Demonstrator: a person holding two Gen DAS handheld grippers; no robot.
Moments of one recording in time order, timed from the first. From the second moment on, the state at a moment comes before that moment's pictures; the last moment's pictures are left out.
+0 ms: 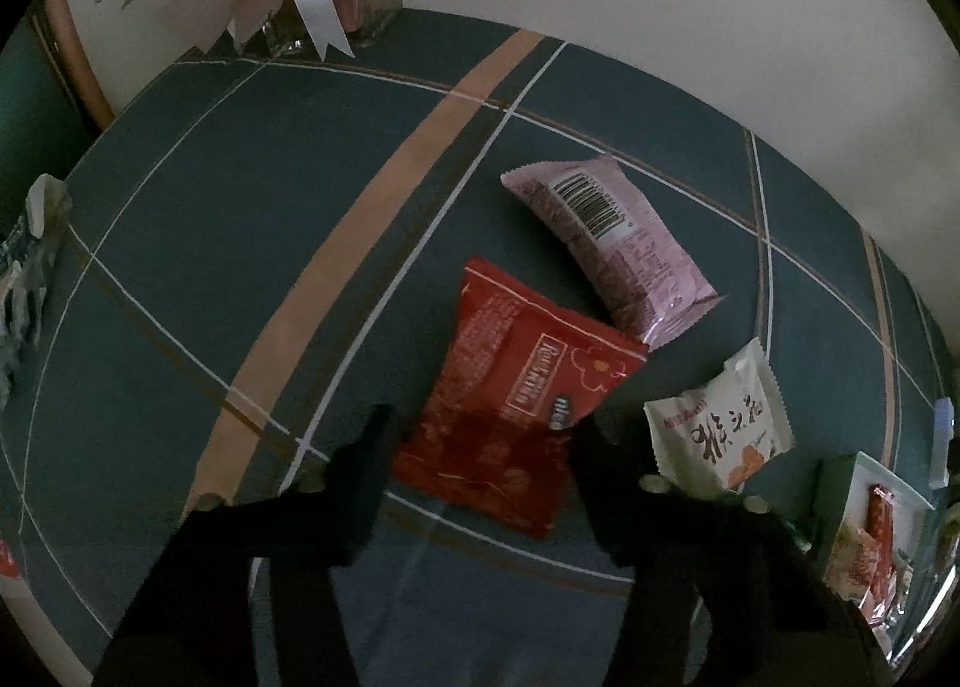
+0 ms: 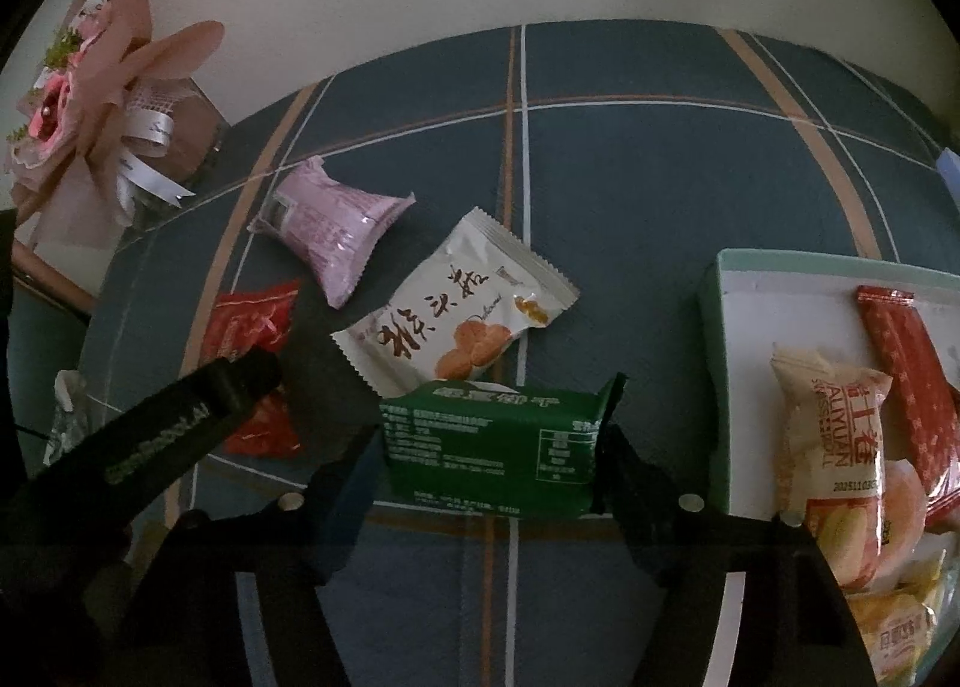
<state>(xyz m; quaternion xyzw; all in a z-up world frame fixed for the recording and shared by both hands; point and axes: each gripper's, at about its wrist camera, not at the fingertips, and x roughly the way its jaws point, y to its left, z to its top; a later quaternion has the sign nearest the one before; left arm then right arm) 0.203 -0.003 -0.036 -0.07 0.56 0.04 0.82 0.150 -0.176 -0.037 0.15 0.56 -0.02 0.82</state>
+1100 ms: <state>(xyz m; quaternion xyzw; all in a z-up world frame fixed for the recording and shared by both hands) 0.135 -0.047 0.059 -0.08 0.52 0.03 0.85 0.090 -0.232 0.039 0.19 0.51 -0.02 0.84</state>
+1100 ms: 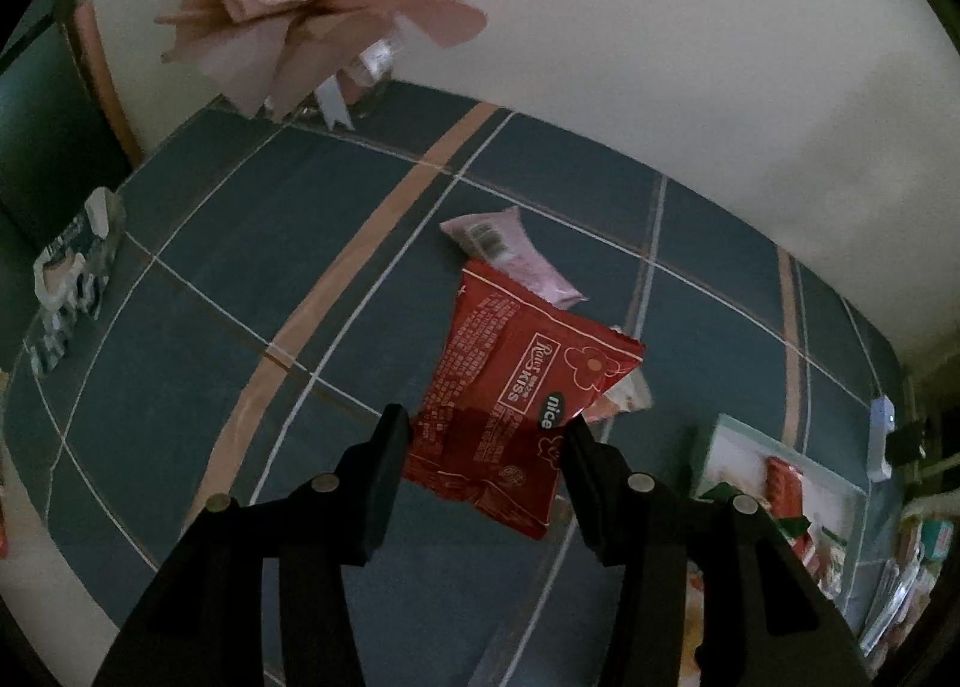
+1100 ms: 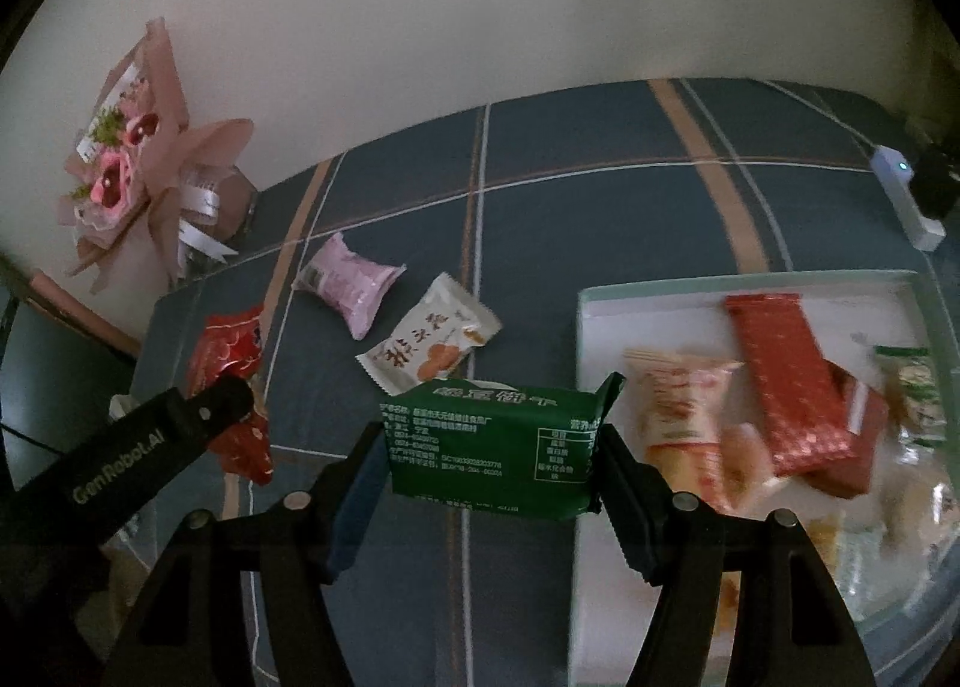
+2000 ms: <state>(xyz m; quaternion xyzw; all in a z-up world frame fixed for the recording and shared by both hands) 0.055 -0.150 0.045 -0.04 0.56 -0.08 0.82 -0.012 -0.341 0.062 0.21 0.51 -0.12 0.82</state>
